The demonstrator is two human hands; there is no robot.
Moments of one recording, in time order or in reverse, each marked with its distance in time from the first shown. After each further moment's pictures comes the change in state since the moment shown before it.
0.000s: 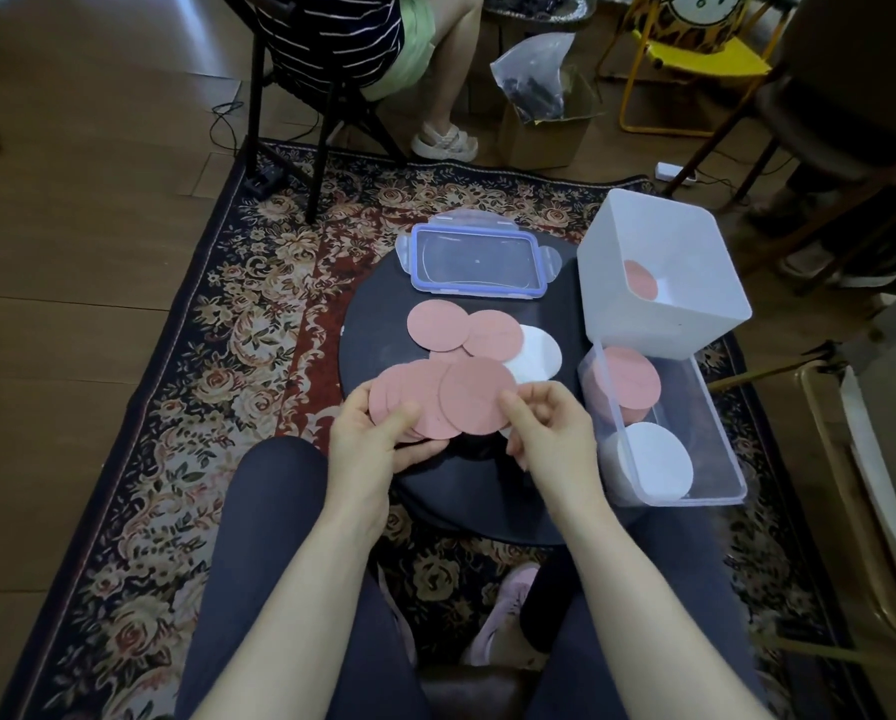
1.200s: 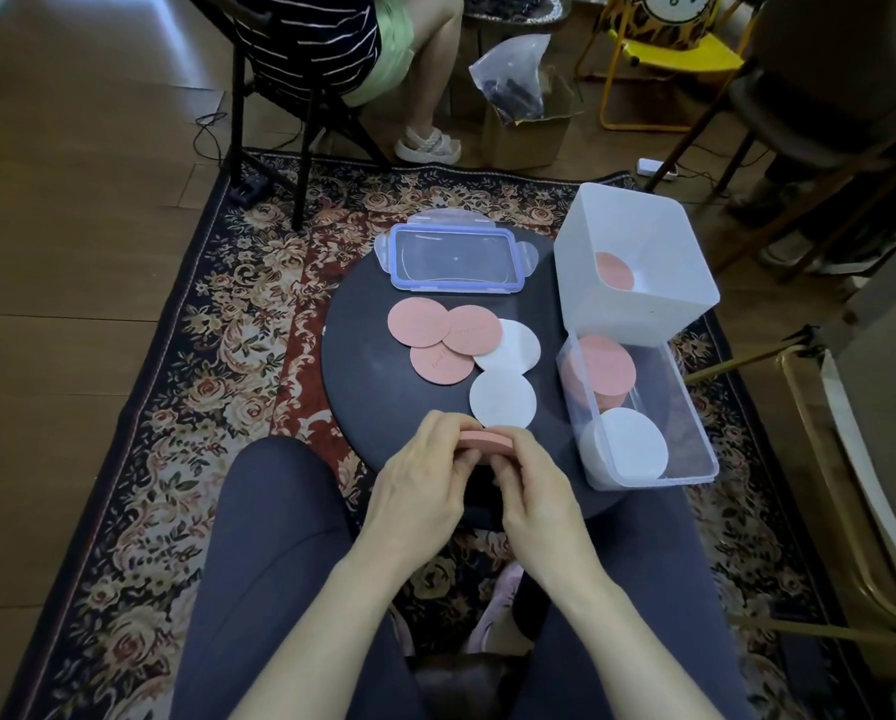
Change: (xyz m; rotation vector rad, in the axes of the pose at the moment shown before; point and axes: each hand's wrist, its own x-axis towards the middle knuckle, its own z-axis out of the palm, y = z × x) left_hand -0.037 -0.031 0.013 1.098 -0.357 0.608; right_hand -0.052 0.030 -0.023 -0.329 -0.201 -0.349
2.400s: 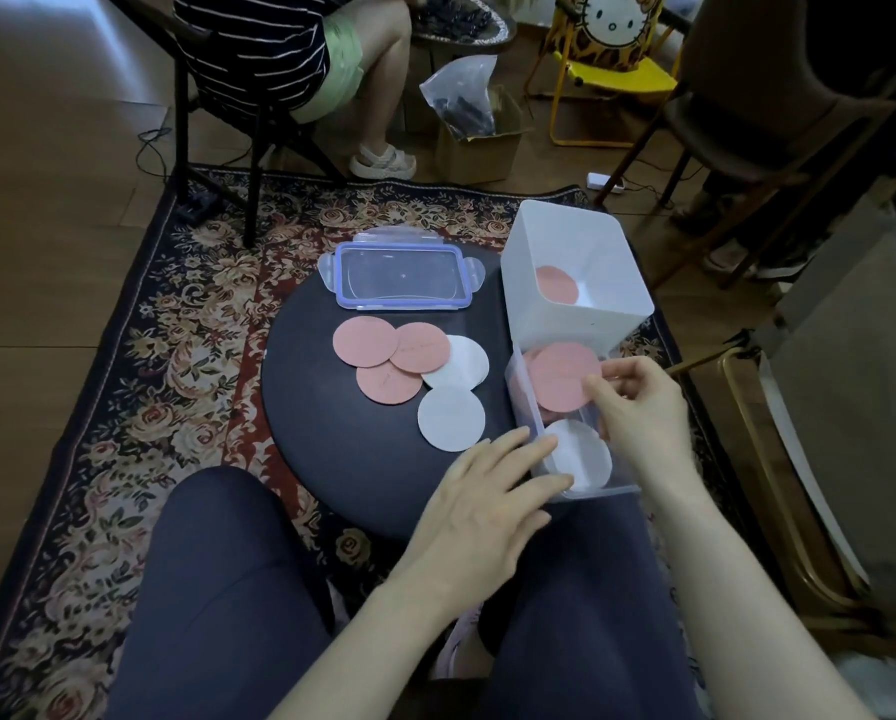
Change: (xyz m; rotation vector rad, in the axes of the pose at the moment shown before) left_hand 0.012 0.043 0.052 0.195 -0.125 0.498; right_hand 0.062 0.015 -0.123 -0.041 0.447 0.295
